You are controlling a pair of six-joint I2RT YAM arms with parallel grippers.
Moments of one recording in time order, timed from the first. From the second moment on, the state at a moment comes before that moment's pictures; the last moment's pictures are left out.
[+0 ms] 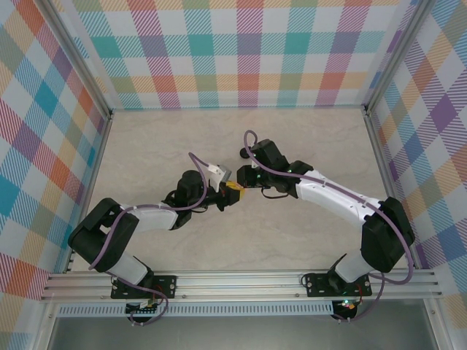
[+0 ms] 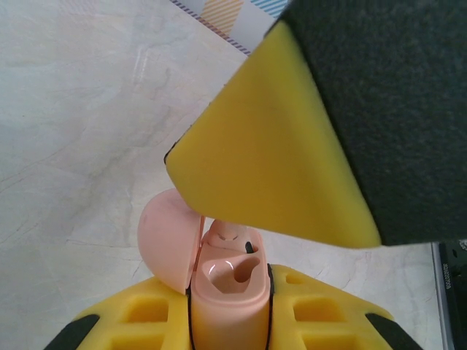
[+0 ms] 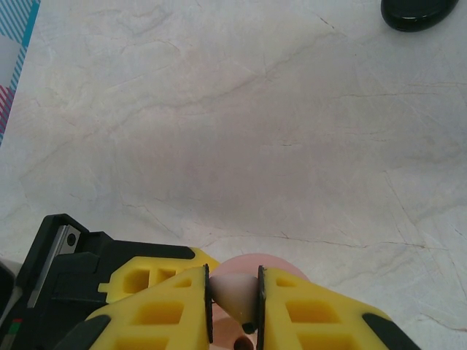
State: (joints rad) left arm -0.62 1.53 0.56 0.68 0.52 -0.28; right arm 0.75 1.51 1.15 -0.43 -0.10 0.60
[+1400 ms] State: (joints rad) left arm -0.62 1.57 0.56 0.74 0.51 -0.37; right arm 0.75 1.51 1.14 -0.42 -0.11 0.62
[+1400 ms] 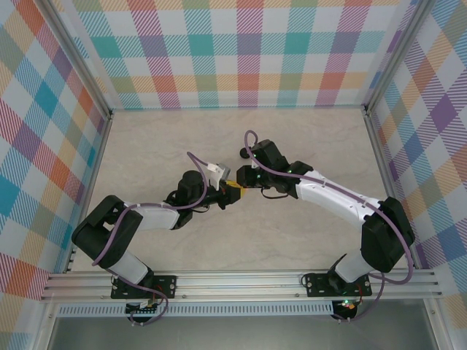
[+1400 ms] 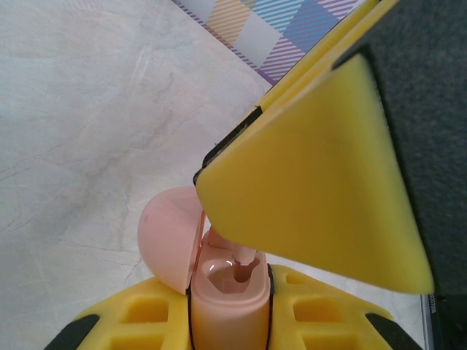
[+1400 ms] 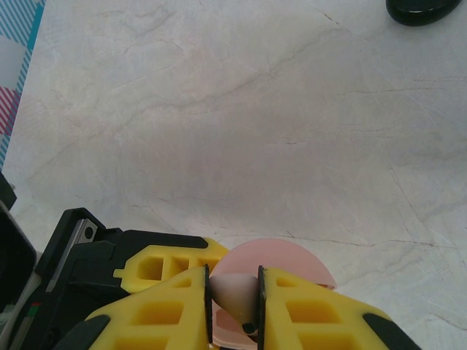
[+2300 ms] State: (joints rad) left arm -0.62 1.56 0.57 0.74 0.49 -0.39; right arm 0.75 1.51 1.14 -0.42 -0.11 0.62
